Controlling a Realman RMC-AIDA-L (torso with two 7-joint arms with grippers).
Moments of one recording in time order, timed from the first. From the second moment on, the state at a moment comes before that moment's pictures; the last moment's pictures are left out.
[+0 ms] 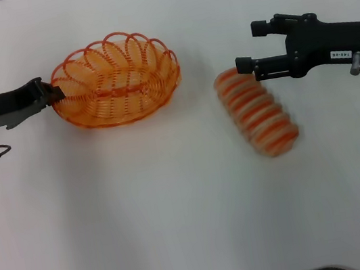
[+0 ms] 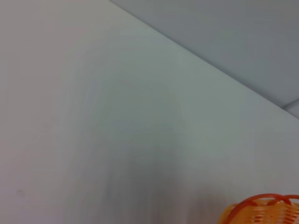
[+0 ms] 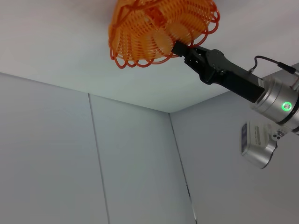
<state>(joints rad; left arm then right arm) -0.41 -2.18 1.09 1.02 2.23 1.02 -2.75 0.47 2.08 -0.61 -0.63 -1.98 -1.49 1.30</state>
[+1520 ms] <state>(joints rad) -0.36 -2.15 0.76 0.99 1.94 1.48 -1.89 0.49 2.07 -0.61 -0.59 -1.90 -1.47 1.54</state>
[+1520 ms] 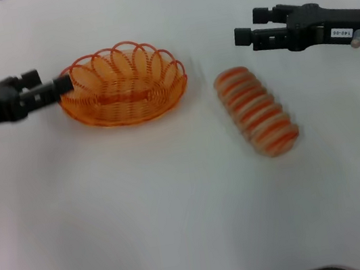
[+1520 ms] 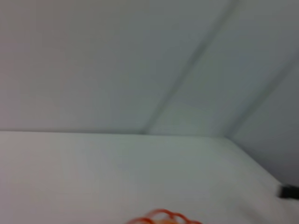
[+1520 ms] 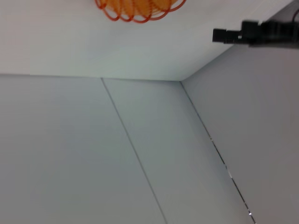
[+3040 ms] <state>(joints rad) -0.31 -2.14 0.63 0.90 2.21 1.88 -1.24 0.82 2.00 -0.73 -0.78 -2.65 -1.71 2.55</state>
